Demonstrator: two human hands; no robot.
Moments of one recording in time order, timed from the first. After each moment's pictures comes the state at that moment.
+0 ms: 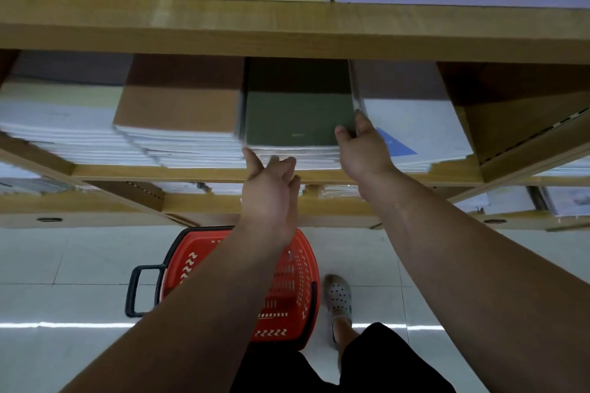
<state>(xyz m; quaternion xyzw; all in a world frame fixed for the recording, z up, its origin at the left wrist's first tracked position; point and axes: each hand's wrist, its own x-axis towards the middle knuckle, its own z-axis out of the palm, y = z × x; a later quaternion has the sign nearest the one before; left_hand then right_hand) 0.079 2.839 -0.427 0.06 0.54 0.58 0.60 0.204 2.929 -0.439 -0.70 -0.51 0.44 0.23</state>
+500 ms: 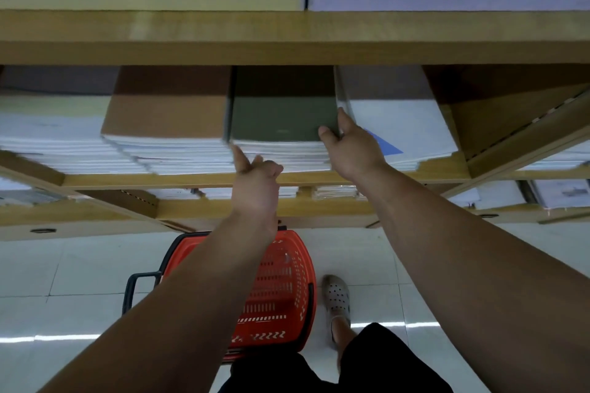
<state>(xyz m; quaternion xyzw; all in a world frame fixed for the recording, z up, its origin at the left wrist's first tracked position) 0.078 2.862 -0.441 -0.05 0.58 0.57 0.57 0.219 2.936 -0.431 -0.68 -0.62 0.37 0.13</state>
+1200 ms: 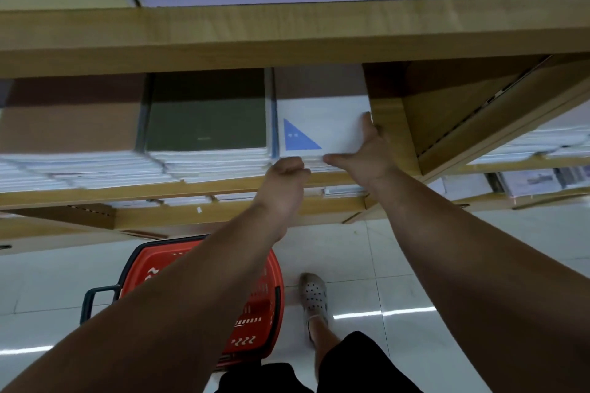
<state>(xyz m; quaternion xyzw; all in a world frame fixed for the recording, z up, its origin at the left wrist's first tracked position) 0.200 2.903 -0.458 0.30 0.68 0.32 0.59 0.357 2.965 -0.473 -0.73 -0.55 0.37 0.16</state>
